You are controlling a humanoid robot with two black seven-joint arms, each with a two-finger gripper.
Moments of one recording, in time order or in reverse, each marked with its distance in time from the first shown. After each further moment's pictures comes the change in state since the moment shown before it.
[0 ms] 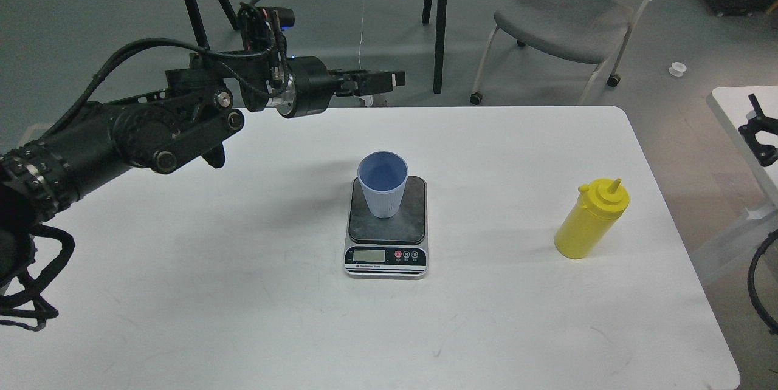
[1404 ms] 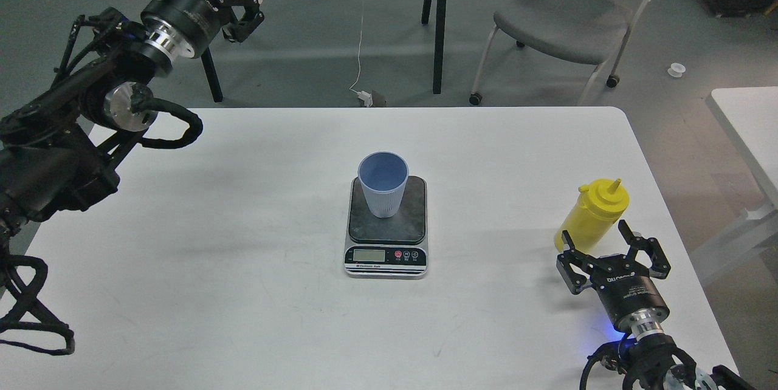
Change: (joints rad) left arm 0.154 0.108 -0.245 0.080 -0.977 -0.096 0.015; right arm -0.207 0.507 -0.098 0.155 0.045 0.000 -0.002
